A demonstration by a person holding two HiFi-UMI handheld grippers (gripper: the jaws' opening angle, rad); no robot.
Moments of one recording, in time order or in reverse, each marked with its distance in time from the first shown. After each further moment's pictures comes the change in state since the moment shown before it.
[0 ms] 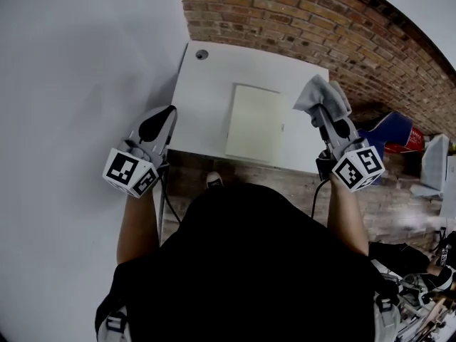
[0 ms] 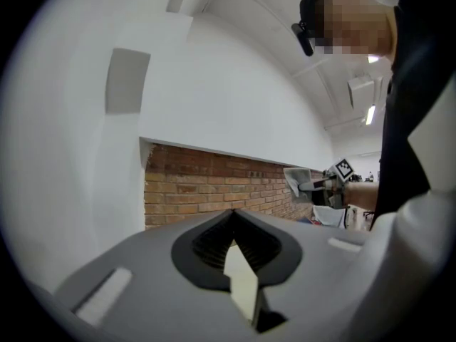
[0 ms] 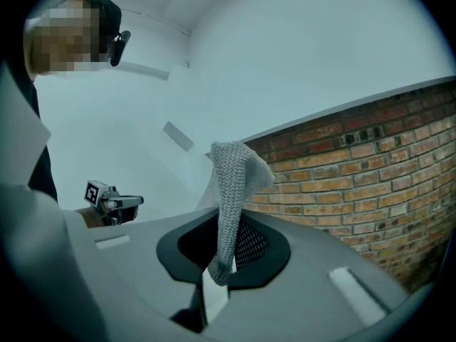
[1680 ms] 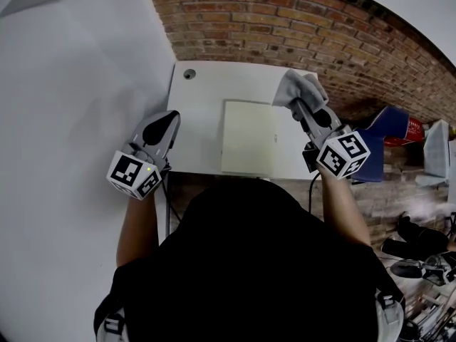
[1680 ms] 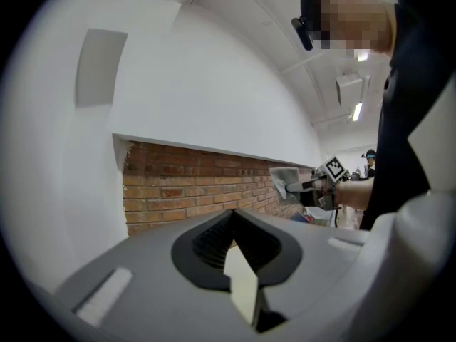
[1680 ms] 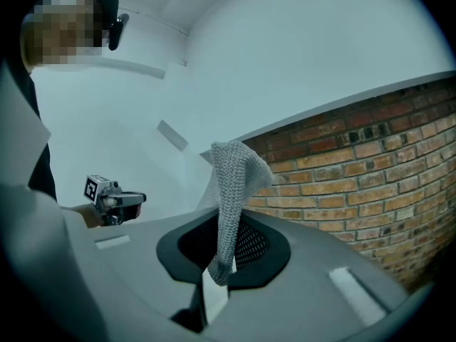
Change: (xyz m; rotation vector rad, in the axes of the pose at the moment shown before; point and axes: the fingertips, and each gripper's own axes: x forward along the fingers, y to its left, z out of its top) left arm 0.065 -0.002 0.006 0.060 0.012 -0.102; right arm 0.039 -0.029 -0.002 -0.011 -0.030 0.005
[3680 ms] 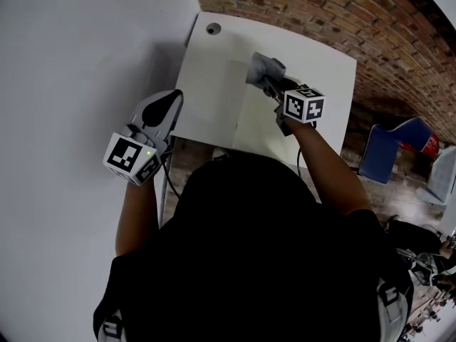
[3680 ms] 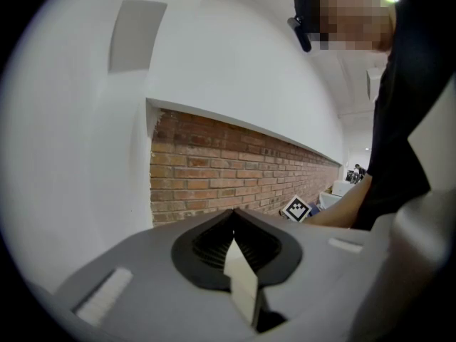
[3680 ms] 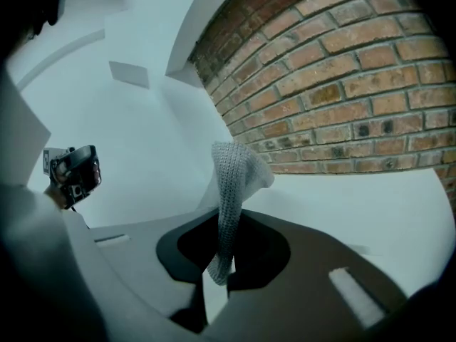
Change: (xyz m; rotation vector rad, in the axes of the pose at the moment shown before) left arm -0.012 0.056 -0.069 -0.113 0.146 0.132; right arm 0.197 -0.004 -0.243 0.279 0.455 0.151
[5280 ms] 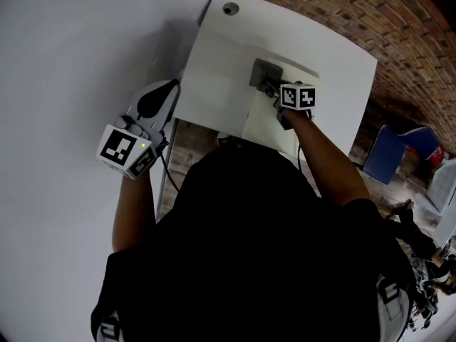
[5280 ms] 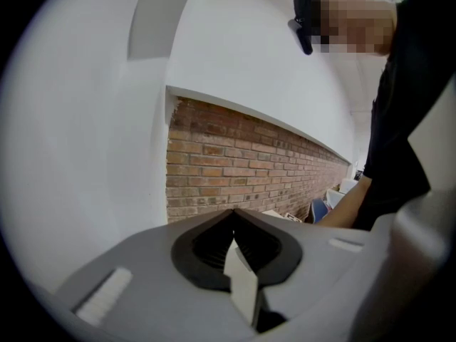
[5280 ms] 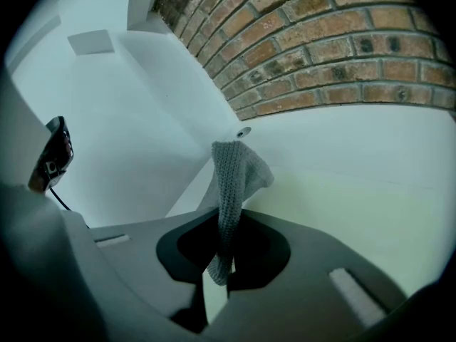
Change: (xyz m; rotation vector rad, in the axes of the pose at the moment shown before) left arm -0.018 0.037 -0.027 -0.056 0.083 0.062; right arm 0.077 -0.033 -0.124 0.131 0.307 -0.014
